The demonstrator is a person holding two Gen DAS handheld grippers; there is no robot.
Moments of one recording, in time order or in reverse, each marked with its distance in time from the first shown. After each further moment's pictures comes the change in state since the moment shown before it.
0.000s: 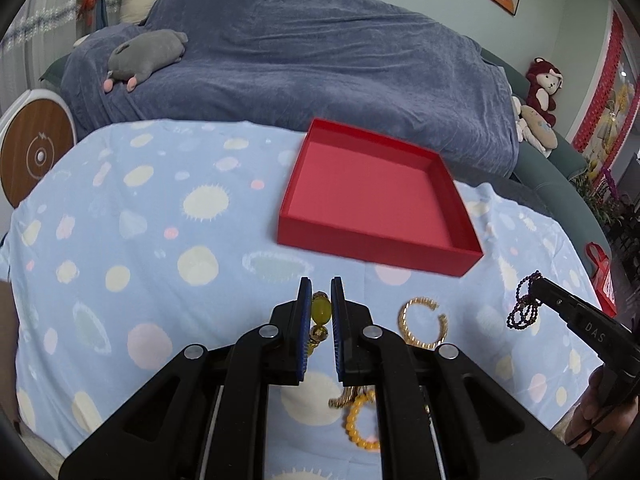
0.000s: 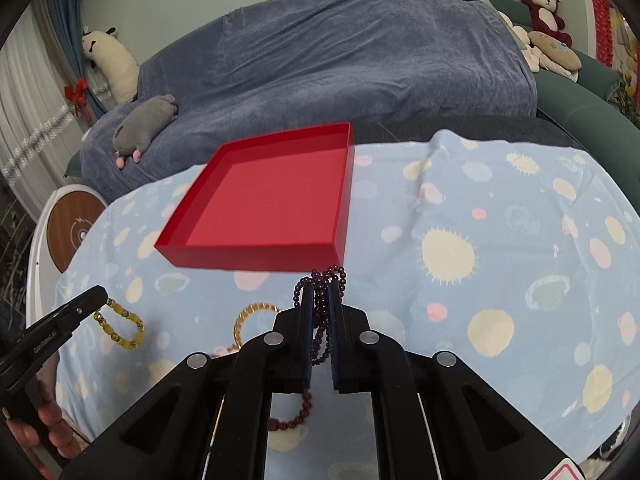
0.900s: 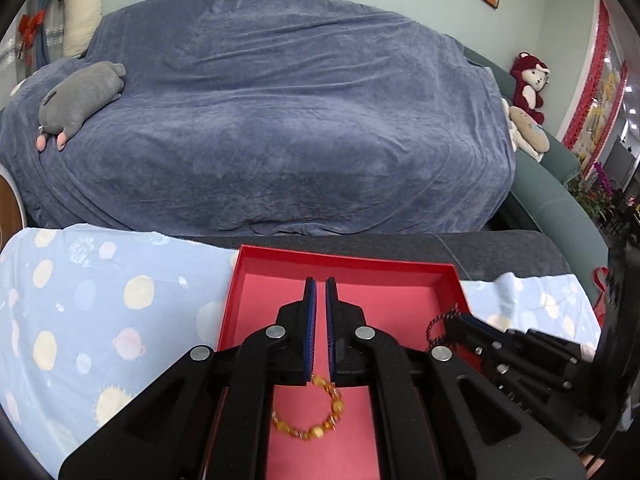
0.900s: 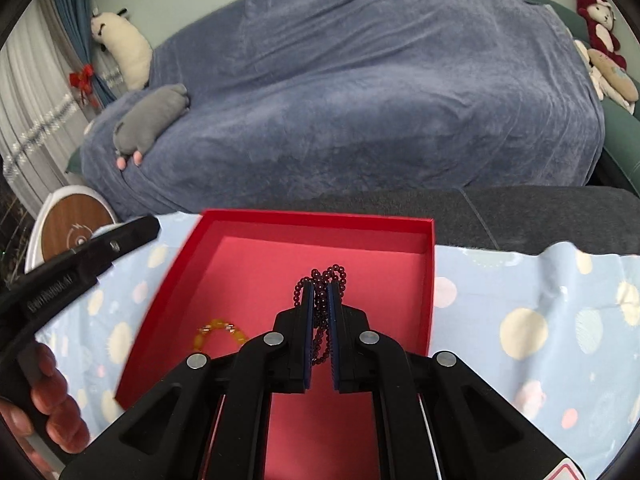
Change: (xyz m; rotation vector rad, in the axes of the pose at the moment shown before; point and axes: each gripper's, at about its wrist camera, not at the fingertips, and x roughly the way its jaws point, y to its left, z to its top) left arm 0.170 -0.043 0.180 0.081 -0.014 -0.072; right arm 0.173 0.033 0.151 -0.086 0.063 0.079
